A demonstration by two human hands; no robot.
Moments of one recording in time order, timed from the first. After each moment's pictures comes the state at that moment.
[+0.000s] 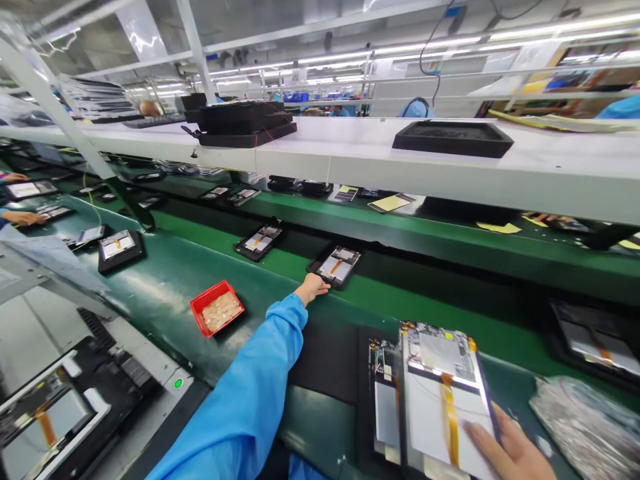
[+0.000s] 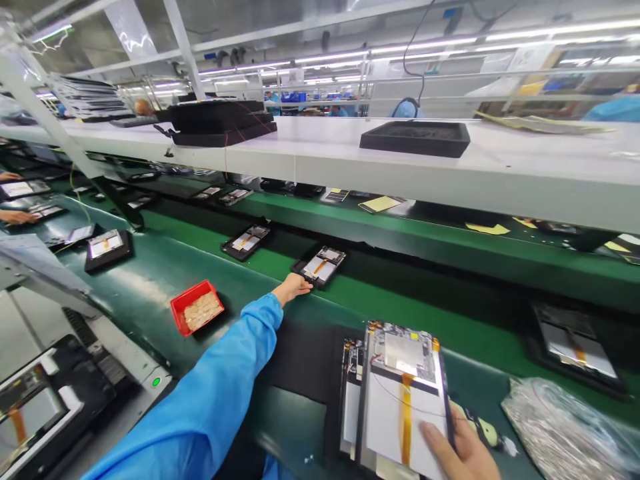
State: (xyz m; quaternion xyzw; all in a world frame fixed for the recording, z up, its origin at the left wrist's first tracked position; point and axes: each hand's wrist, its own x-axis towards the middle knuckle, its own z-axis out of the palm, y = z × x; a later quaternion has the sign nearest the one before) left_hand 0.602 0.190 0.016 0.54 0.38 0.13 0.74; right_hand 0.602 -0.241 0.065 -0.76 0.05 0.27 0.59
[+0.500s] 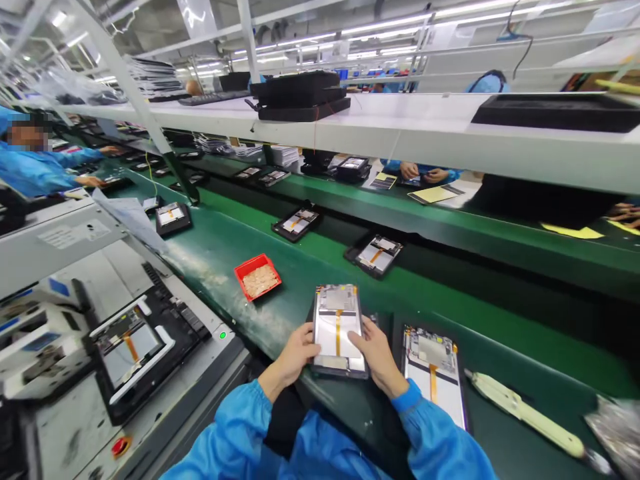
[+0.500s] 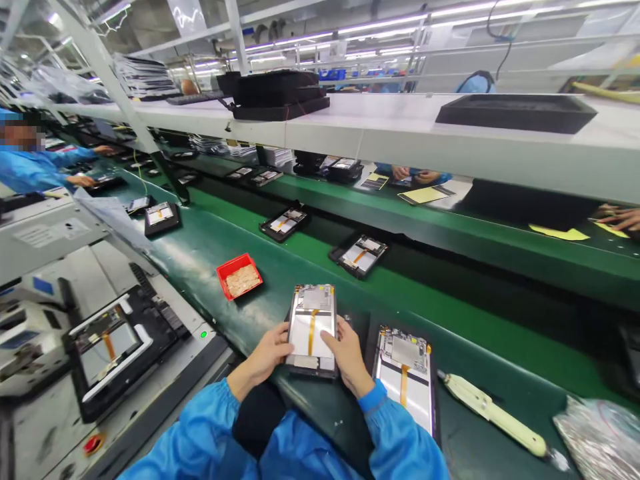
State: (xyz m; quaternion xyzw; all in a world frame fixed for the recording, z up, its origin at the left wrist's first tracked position) left_hand 0.345 0.090 -0.015 0.42 0.26 0.16 0.86; right_hand 0.528 -0.022 0.000 -0.60 -0.21 0.37 0.68
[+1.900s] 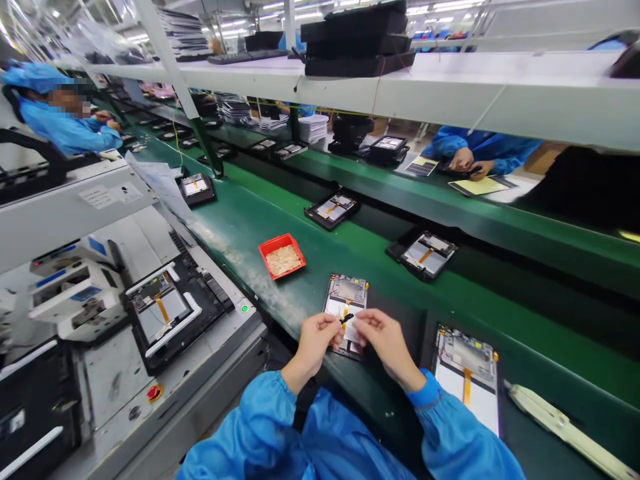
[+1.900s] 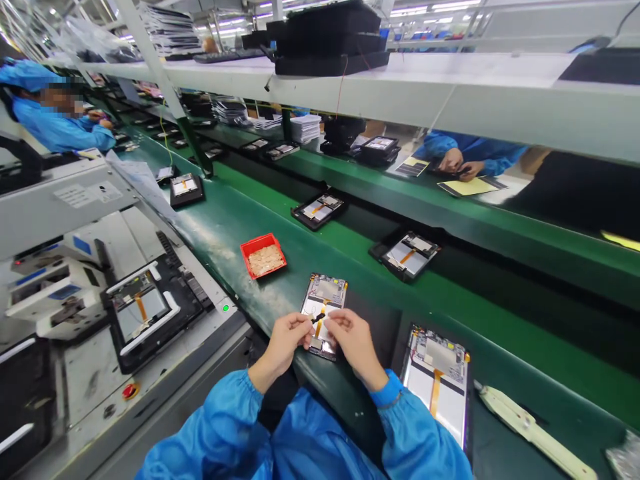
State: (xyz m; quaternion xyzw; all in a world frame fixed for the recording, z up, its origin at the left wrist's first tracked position) left_hand 0.344 0.077 -0.003 0.40 0.37 0.31 0.78; right_hand 0.486 0.004 0.009 -0.66 -0.33 0.37 0.56
